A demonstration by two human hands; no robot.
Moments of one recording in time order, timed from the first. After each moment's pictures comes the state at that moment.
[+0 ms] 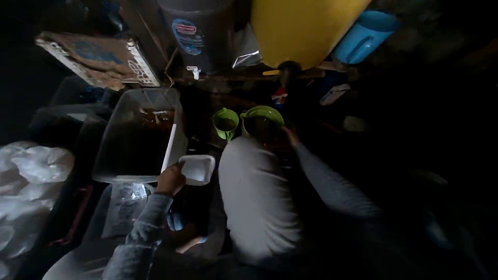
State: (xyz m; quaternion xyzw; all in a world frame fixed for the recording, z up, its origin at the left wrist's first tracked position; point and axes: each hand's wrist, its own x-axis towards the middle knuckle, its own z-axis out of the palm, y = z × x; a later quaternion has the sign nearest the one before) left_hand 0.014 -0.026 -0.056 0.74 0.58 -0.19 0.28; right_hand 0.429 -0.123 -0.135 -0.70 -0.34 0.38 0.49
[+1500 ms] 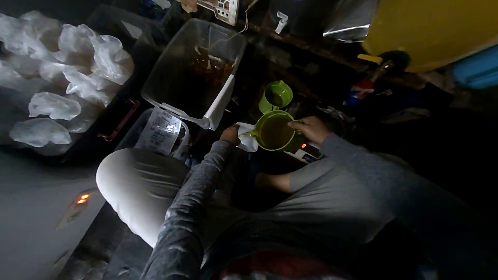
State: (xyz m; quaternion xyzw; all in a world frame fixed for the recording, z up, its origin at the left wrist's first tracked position) left_hand 0.026 -0.043 -0.181 0.71 0.56 -0.02 0.43; right_hand 0.297 -0.077 -0.069 -0.75 -0.51 0.41 0.09
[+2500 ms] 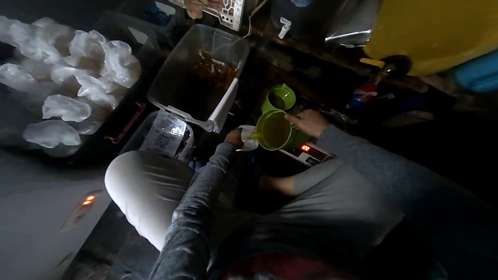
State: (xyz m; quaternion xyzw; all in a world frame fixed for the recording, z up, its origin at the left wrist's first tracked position) left_hand 0.023 -0.039 -0.191 0.70 0.56 -0.02 0.45; right_hand 0.269 -0.049 -0.044 -0.75 -0.56 0.34 -0.03
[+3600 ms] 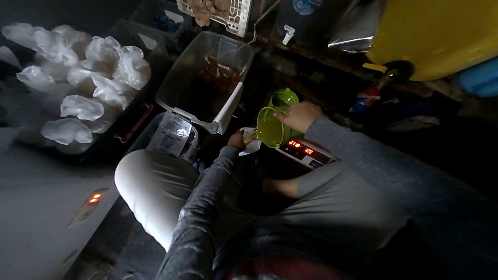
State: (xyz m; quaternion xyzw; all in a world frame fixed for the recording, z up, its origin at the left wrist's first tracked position) left_hand 0.017 -0.045 -0.195 0.69 0.57 0.00 0.45; right_hand 0.200 -0.036 0.007 -0.72 -0.64 0.21 -0.16
